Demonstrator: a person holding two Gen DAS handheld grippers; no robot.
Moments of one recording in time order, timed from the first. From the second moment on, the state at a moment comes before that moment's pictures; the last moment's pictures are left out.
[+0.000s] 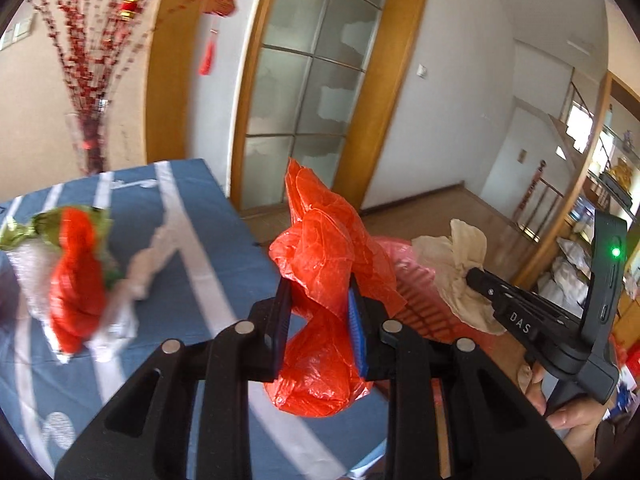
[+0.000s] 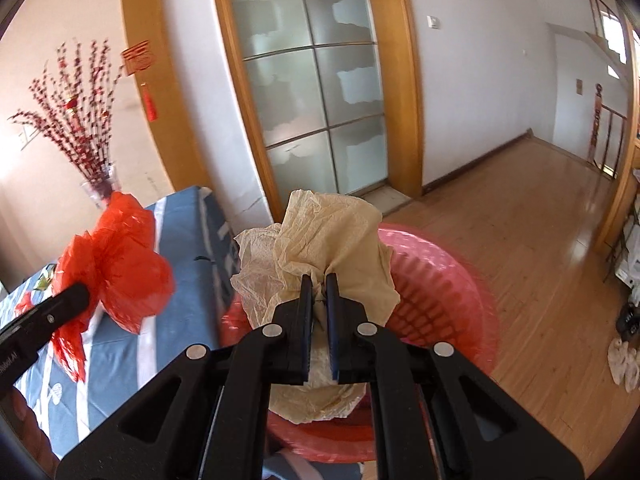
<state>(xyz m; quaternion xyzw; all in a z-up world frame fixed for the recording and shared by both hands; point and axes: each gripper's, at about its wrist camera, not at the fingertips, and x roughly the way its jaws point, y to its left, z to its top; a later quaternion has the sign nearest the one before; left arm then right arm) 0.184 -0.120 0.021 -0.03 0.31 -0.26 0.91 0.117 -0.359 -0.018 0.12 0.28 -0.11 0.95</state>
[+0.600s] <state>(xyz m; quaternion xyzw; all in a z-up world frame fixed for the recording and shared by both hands) 0.202 -0.197 -0.019 0.00 0.35 -0.32 0.88 0.121 -0.409 -0.033 0.17 0.28 -0.14 0.93</state>
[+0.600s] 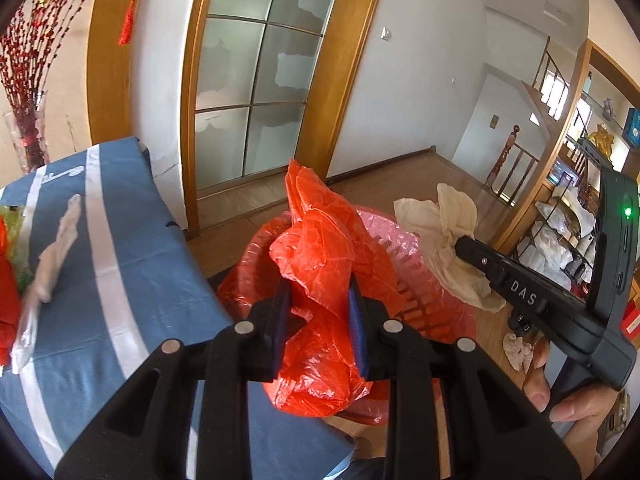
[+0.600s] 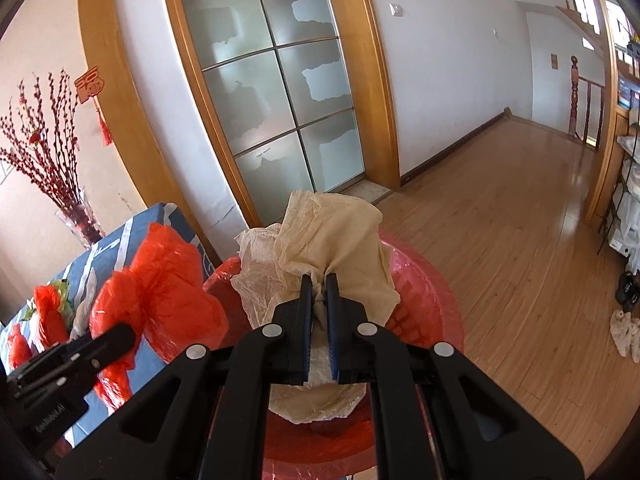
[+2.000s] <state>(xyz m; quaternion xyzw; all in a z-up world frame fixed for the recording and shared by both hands) 0.191 0.077 0.005 -0.03 0.32 -0.01 0.95 0.182 -0.214 -0.018 0.07 0.32 0.08 0.94</state>
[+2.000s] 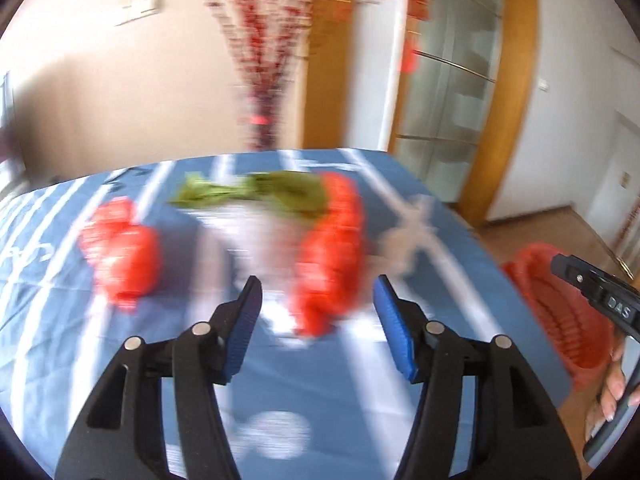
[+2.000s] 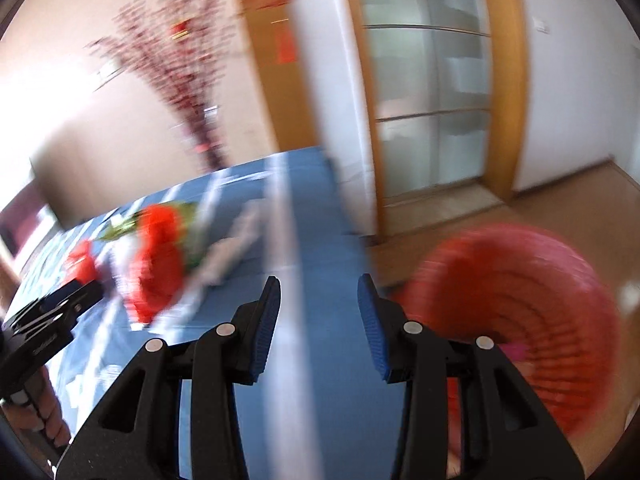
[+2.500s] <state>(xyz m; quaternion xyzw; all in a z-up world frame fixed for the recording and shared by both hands) 0.191 0.176 0.003 -0.07 0.32 0.06 0.94 0.251 -0.068 -0.034 0.08 0.35 0.17 0.92</state>
